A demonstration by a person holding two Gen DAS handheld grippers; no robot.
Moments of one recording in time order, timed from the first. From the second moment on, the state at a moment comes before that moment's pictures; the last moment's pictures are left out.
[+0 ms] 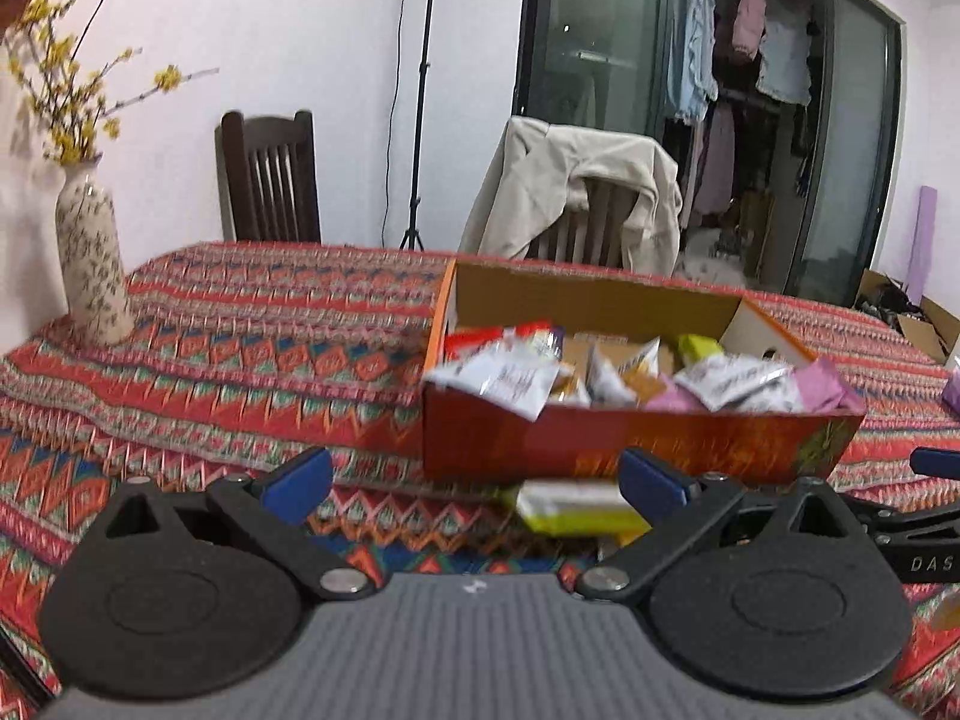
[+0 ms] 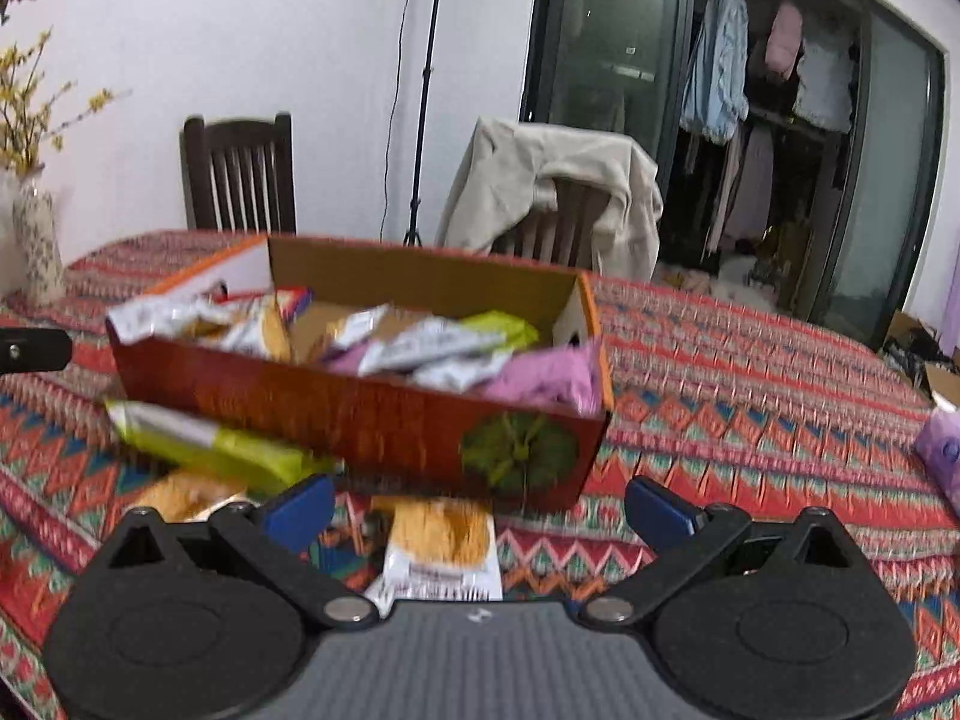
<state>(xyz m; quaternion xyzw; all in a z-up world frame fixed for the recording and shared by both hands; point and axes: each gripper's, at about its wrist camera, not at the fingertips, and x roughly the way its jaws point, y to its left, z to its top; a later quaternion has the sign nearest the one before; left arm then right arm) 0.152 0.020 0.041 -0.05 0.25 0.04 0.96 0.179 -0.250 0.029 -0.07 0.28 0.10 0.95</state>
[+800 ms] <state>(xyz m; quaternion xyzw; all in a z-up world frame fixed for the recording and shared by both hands) 0.165 0.035 0.004 -0.09 0.30 0.04 0.95 0.205 -0.252 -0.018 -0.02 0.34 0.12 0.93</state>
